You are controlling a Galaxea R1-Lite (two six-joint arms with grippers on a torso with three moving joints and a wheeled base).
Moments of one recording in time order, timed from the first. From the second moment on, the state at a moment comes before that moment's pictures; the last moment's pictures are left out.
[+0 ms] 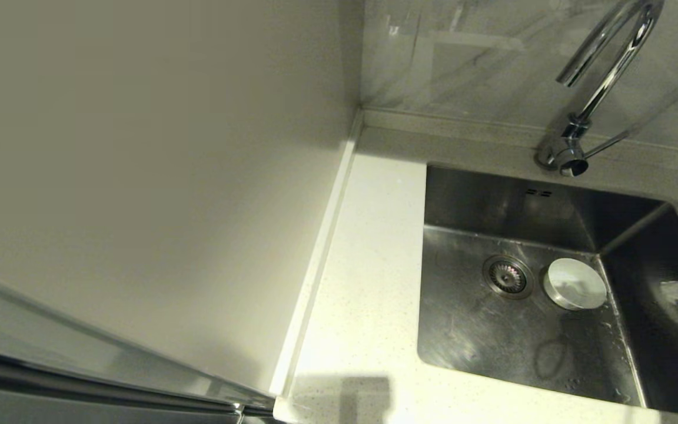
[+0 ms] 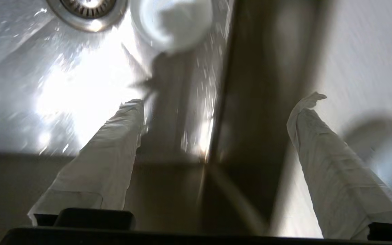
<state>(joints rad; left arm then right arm) 0.00 0.00 0.00 0.00 0.01 -0.02 -0.45 1.43 -0.85 0.06 0.06 -0.27</state>
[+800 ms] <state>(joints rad) 0.00 0.00 0.00 0.00 0.02 -0.02 -0.97 1.64 -1.18 0.30 0.35 -0.34</state>
